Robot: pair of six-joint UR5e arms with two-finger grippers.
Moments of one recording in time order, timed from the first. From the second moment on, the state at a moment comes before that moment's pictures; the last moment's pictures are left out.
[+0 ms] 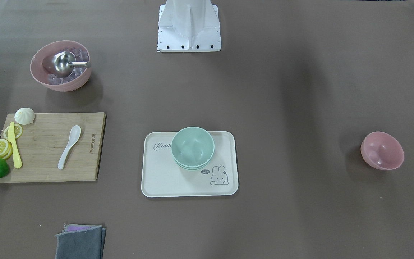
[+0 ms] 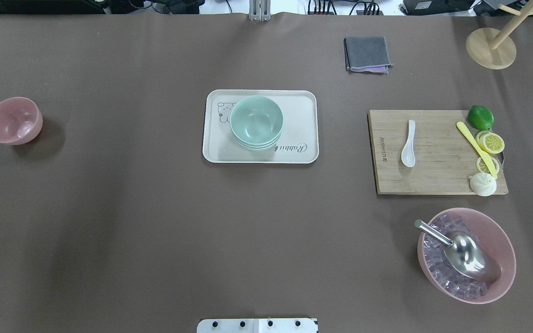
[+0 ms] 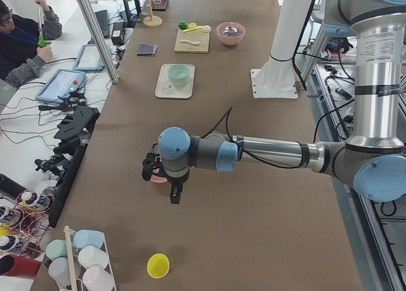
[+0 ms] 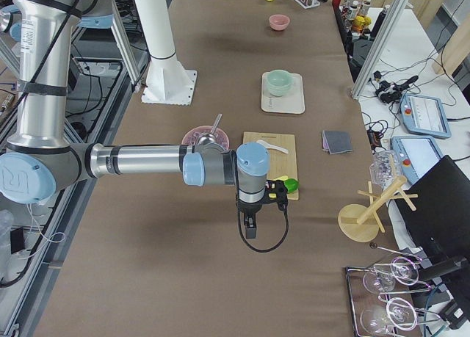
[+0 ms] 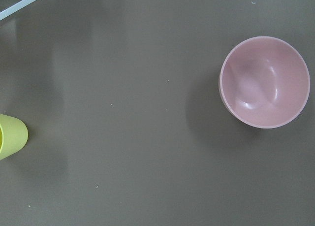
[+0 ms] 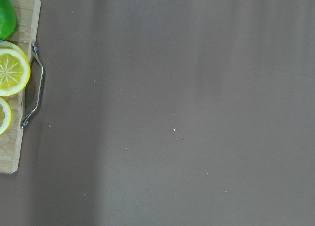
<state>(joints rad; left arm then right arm) -1.58 -1.51 -1.72 -1.59 -2.42 -0.01 1.52 -1.72 1.78 -1.58 2.23 -0.06</state>
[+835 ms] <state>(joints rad) -1.58 -1.52 -1.73 -1.66 -2.41 -0.01 1.52 -1.73 1.81 -1.58 2.23 -0.06</state>
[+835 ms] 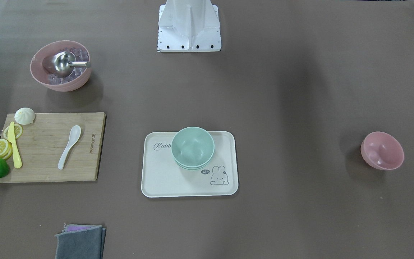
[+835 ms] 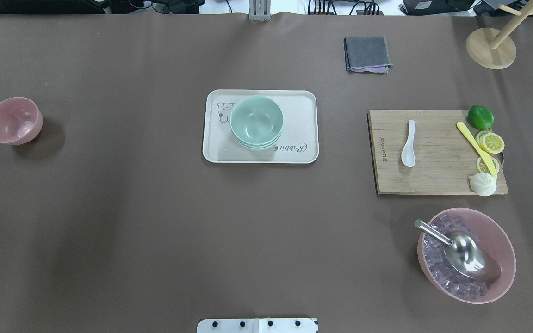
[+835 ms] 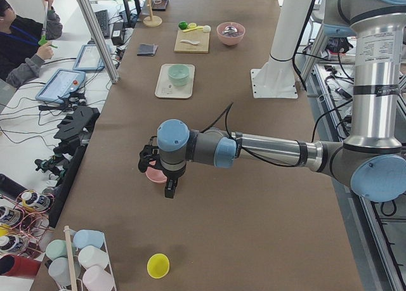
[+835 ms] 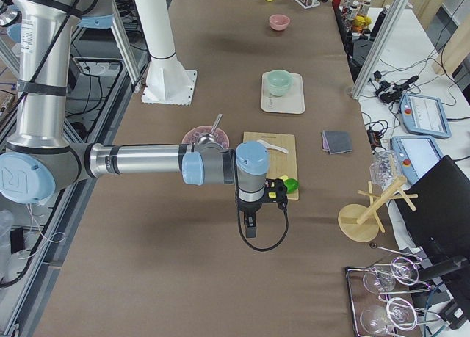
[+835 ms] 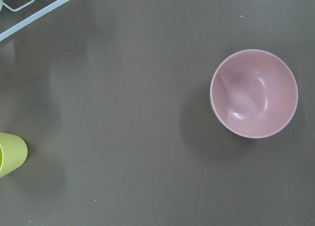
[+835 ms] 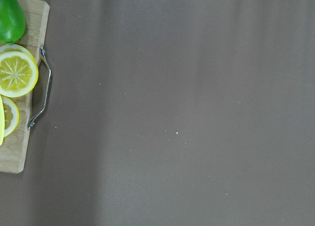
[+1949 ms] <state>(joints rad) -1.58 -1.67 -1.51 -2.11 -2.37 -0.02 1.52 -1.63 1.85 -1.40 2.23 -0.02</state>
